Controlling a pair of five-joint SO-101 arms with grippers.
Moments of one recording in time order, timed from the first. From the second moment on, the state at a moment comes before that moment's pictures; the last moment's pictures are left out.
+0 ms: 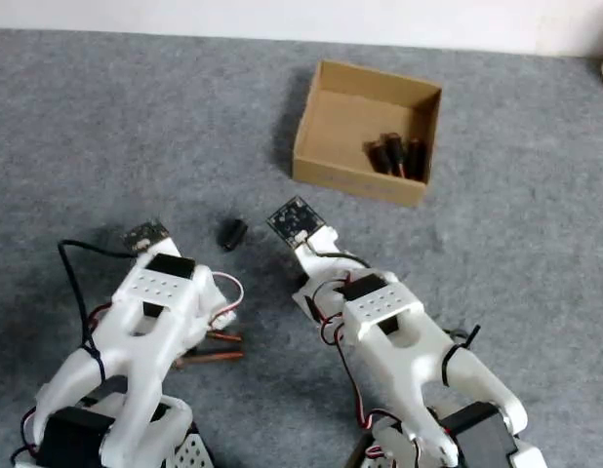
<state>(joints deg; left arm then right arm) 7.0 -23.4 58.9 65.9 55.7 -32.3 -19.1 58.4 29.4 19.3</state>
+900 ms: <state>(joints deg) 4.6 -24.3 64.2 56.1 58.9 -32.3 -19.1 58.4 29.4 19.3</state>
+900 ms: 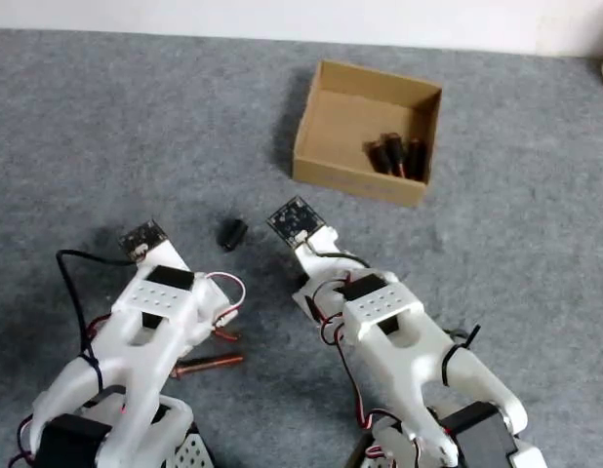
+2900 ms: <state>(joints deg) 10.2 -96.3 76.1 36.4 31.3 -35.9 -104.4 95.3 29.9 16.3</state>
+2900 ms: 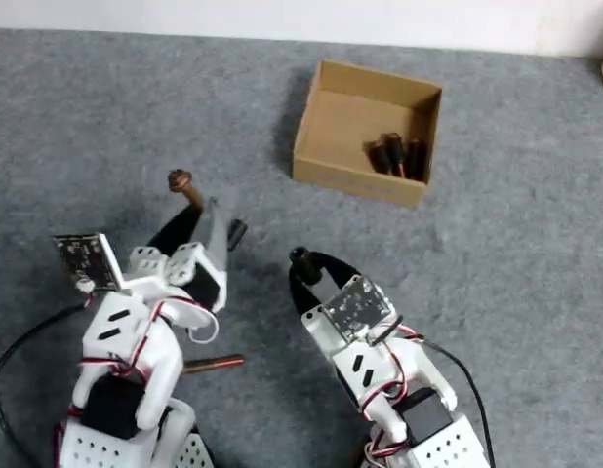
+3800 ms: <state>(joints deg) 23.4 -96.7 80.6 31.1 36.4 -41.2 -104.7 91.5 29.9 16.3</state>
